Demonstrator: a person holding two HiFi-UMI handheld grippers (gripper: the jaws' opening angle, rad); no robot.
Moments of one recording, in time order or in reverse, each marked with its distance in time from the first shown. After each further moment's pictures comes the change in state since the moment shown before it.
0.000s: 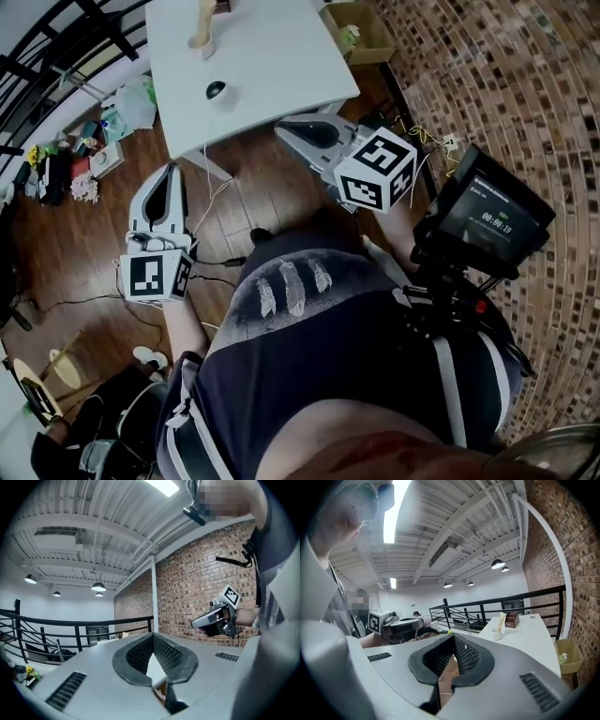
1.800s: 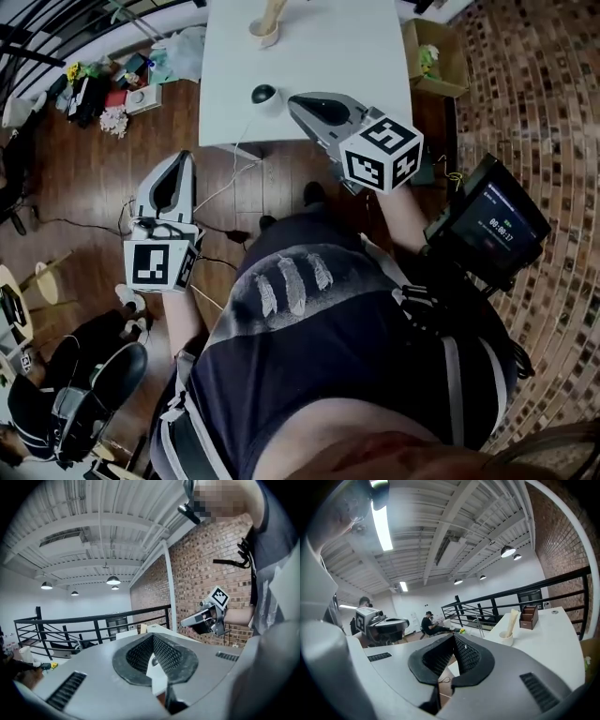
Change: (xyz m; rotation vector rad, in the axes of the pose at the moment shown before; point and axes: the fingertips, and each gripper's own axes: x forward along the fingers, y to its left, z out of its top) left arm 0.050 0.044 -0.010 0.012 0.186 0.260; right arm 0.112 -0.095 0.011 0.054 0.049 0.235
